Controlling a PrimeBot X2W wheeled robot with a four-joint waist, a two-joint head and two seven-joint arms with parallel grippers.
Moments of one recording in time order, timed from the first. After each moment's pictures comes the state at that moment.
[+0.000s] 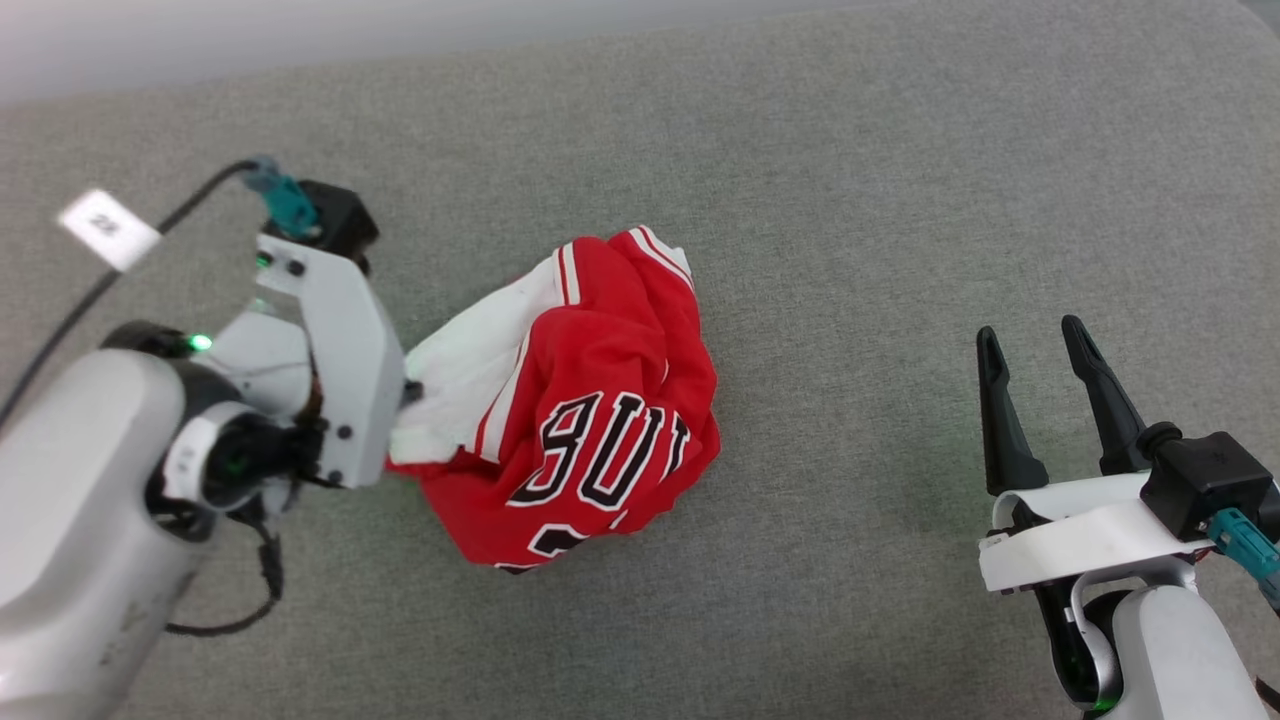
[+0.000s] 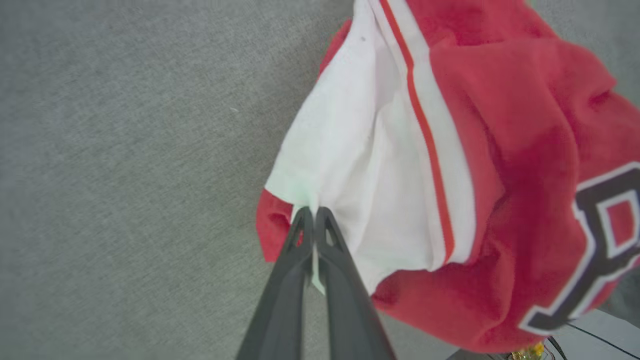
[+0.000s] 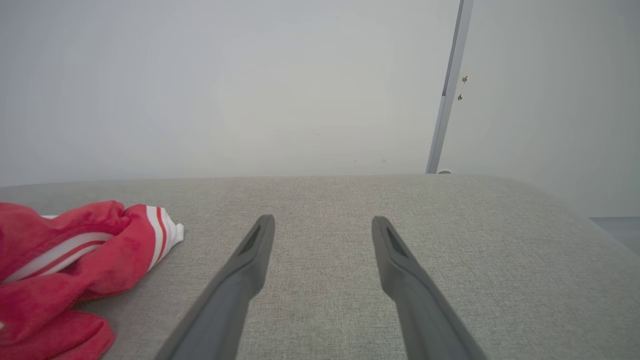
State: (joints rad) left arm -0.75 0.66 -0.55 0.04 -0.92 0.11 1.08; right arm -0.28 -0.05 0.03 0.18 0.14 0.13 -0.26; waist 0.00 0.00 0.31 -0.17
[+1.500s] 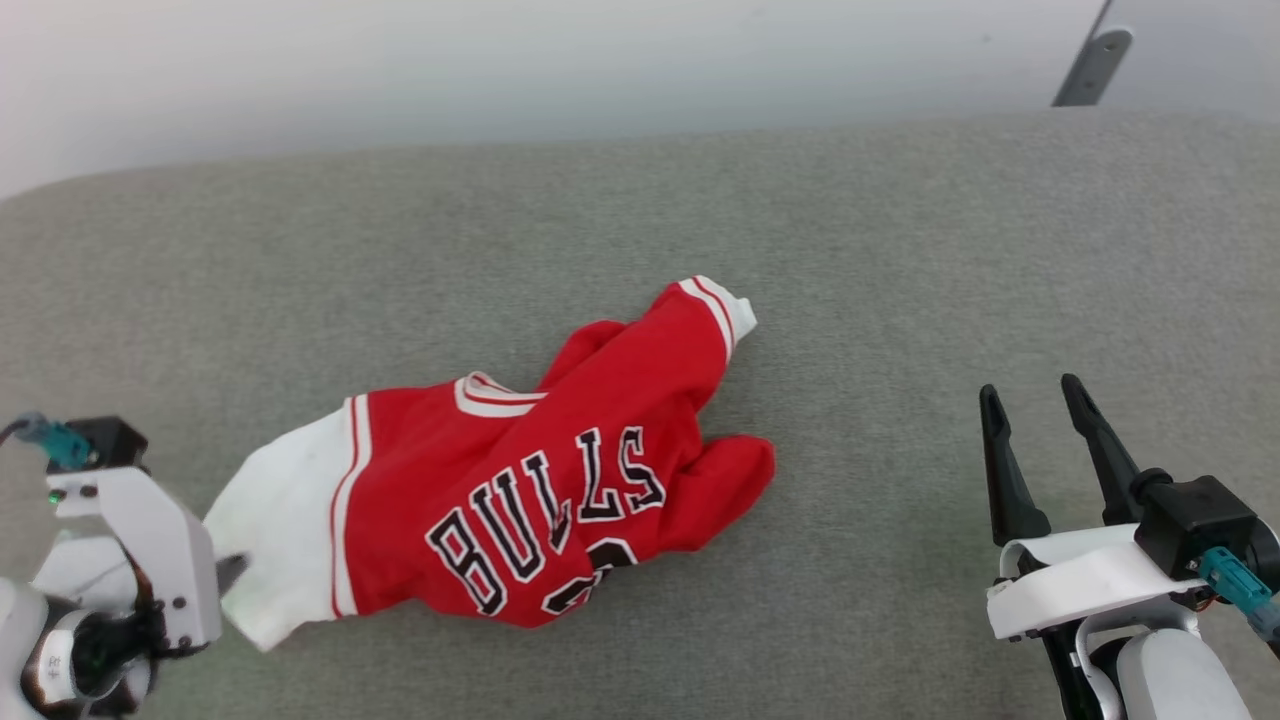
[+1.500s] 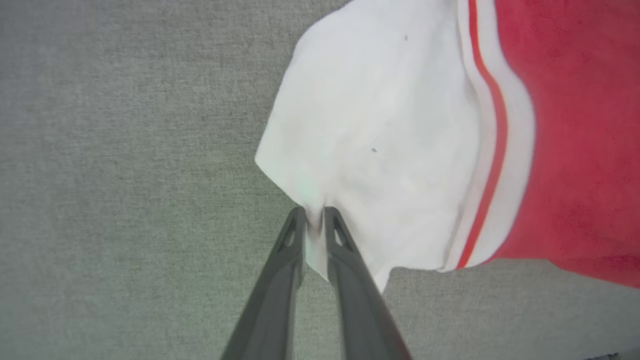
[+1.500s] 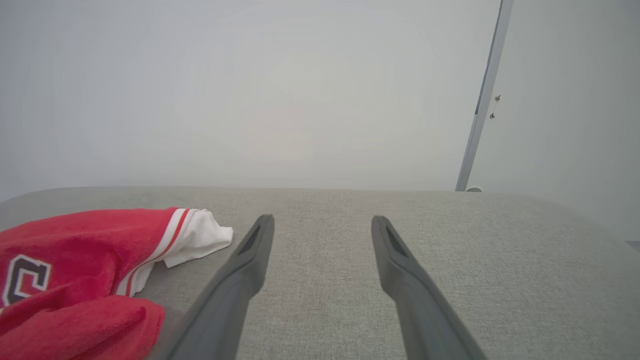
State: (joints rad) left arm -0.35 0.78 -0.38 0.27 -0.97 0.13 0.73; right arm -0.21 -0.07 0.03 0.21 0.13 0.13 -0.26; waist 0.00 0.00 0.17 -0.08
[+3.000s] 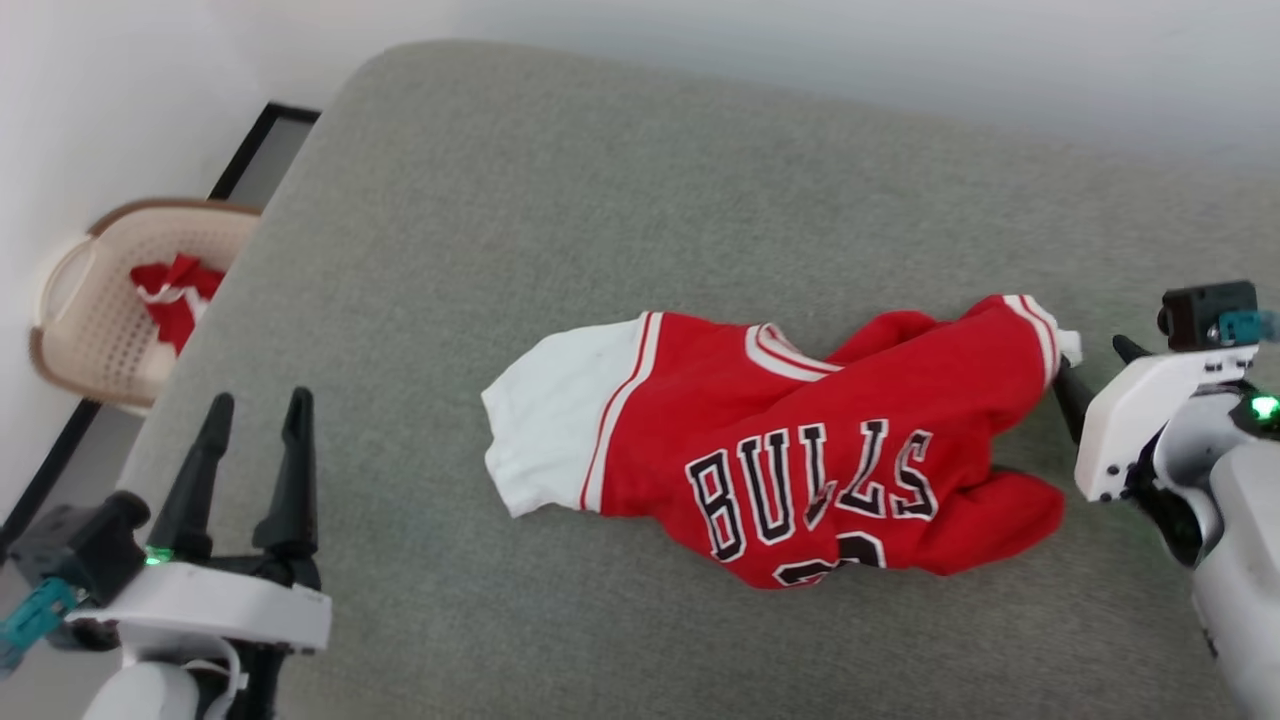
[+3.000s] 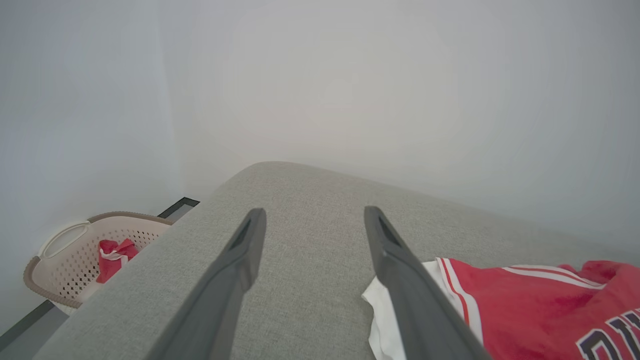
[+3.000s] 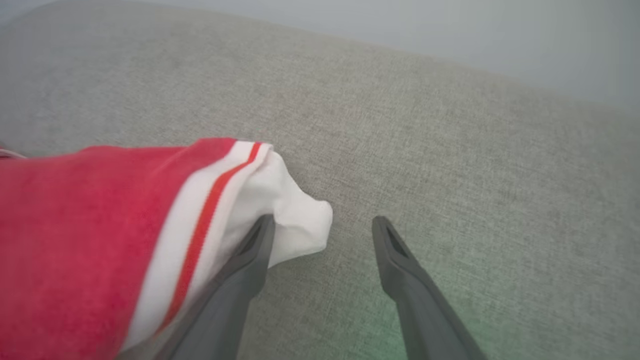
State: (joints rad) left arm -0.14 0.46 -0.16 0.06 -0.70 0.03 -0.26; right arm -0.68 -0.31 0.22 0.80 0.36 0.13 0.13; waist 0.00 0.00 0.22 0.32
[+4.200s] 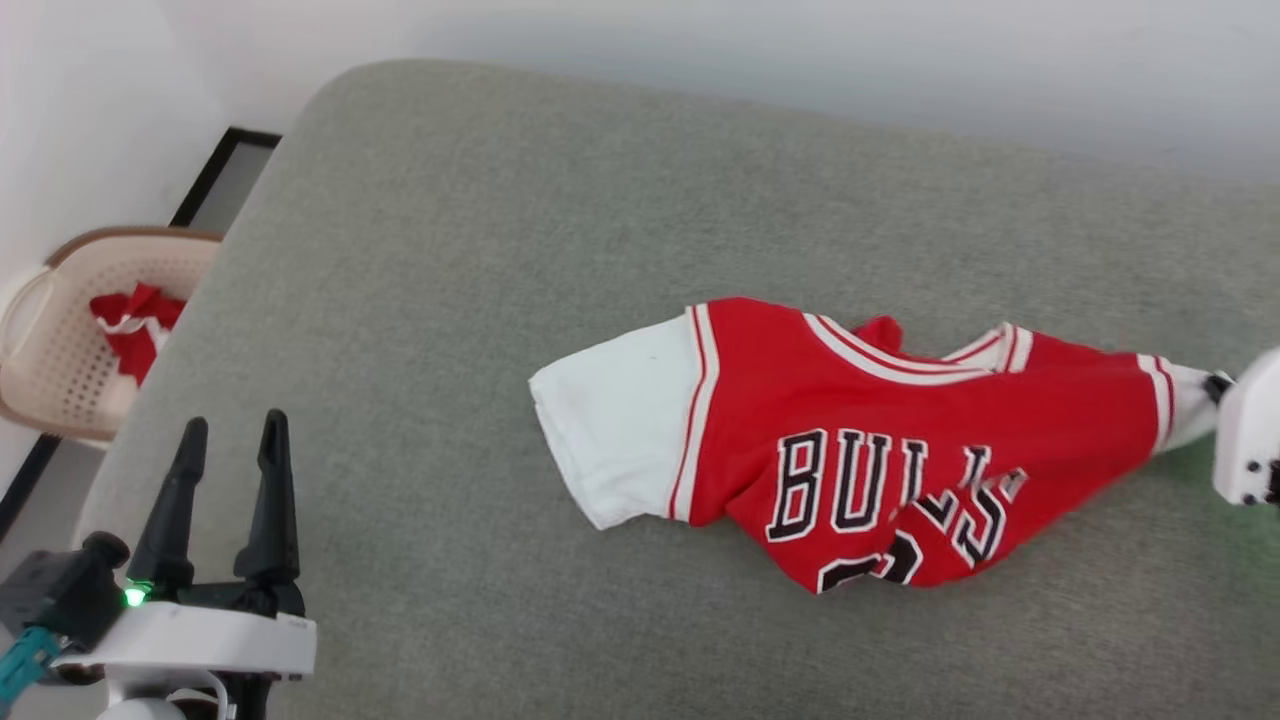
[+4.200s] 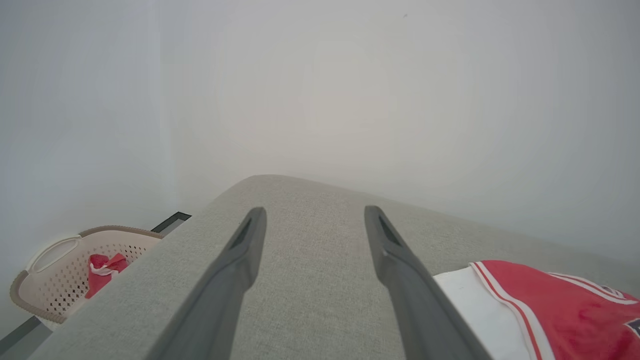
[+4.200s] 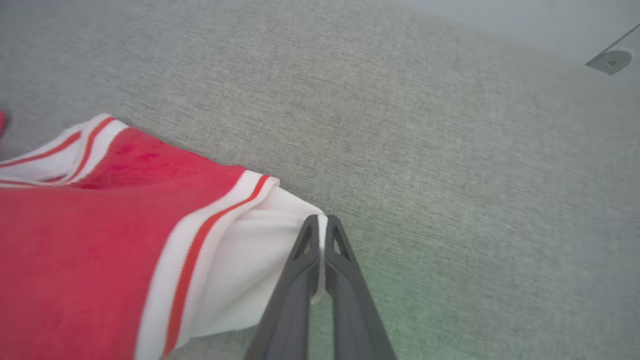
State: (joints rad) left arm -0.09 0.30 0.04 0.08 -0.52 -0.11 -0.26; right arm -0.71 -0.51 0.30 0.82 0.51 0.13 0.37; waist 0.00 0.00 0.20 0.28
